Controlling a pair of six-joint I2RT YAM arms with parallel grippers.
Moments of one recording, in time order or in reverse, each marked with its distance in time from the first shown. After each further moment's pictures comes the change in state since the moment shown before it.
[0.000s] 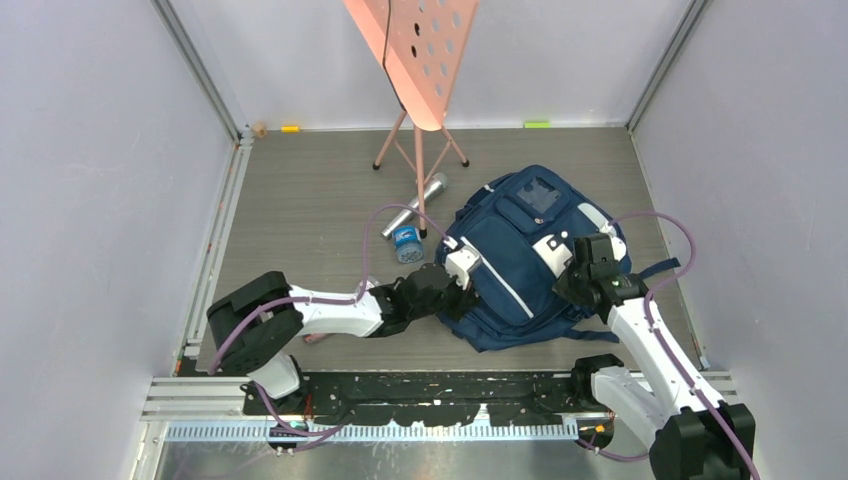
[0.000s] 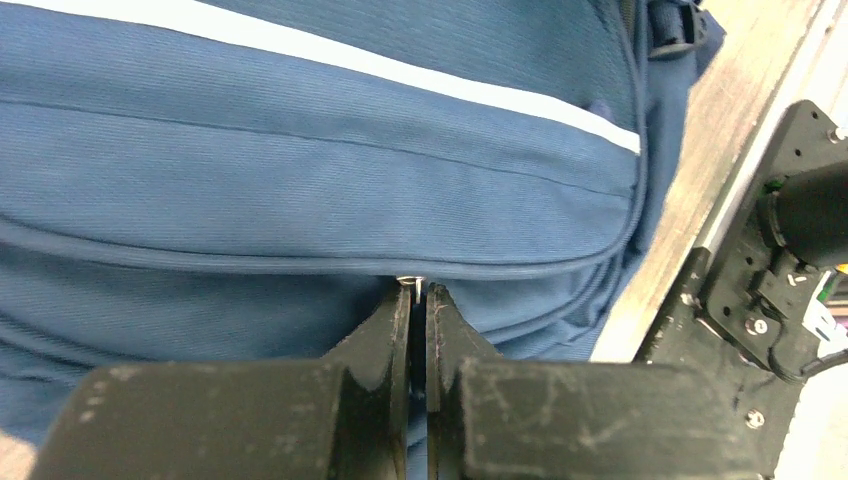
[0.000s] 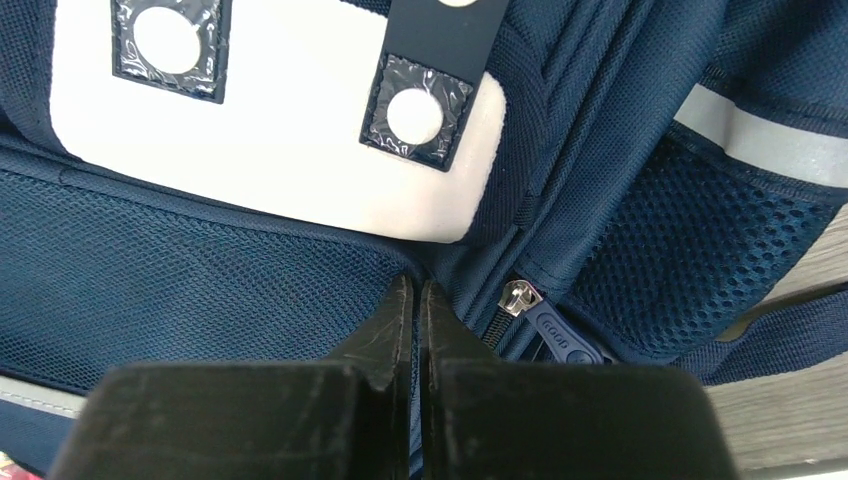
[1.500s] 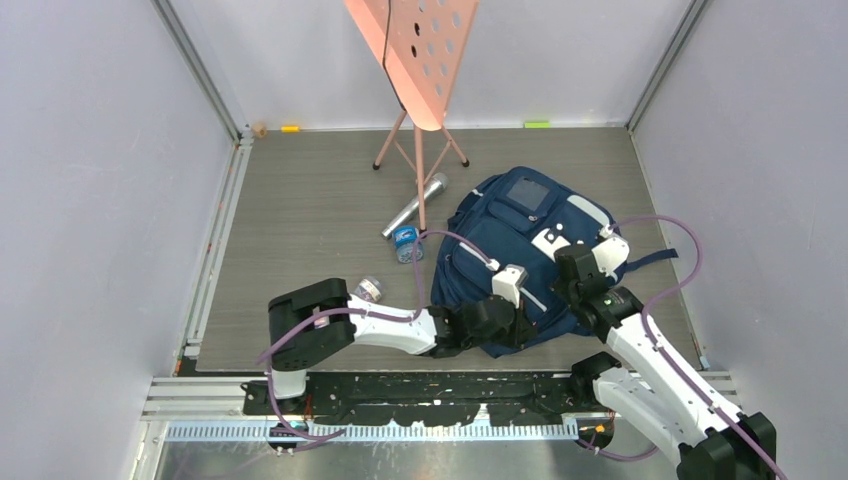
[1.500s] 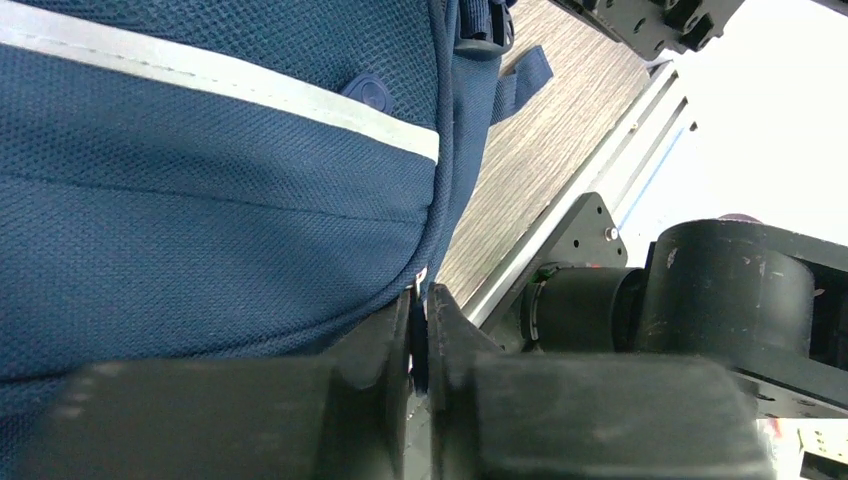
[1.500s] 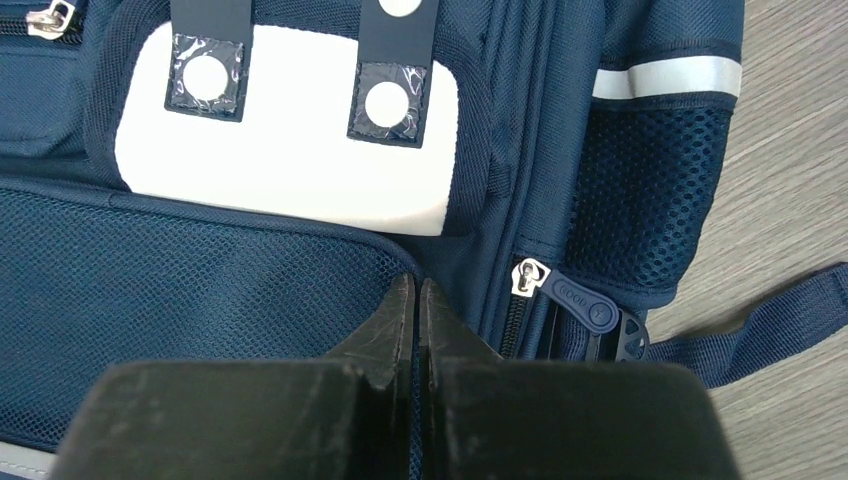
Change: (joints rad) left arm -0.262 0.269 0.336 -0.078 -0.199 -0.513; right arm 0.230 -0.127 -0.063 0.069 0.386 0.141
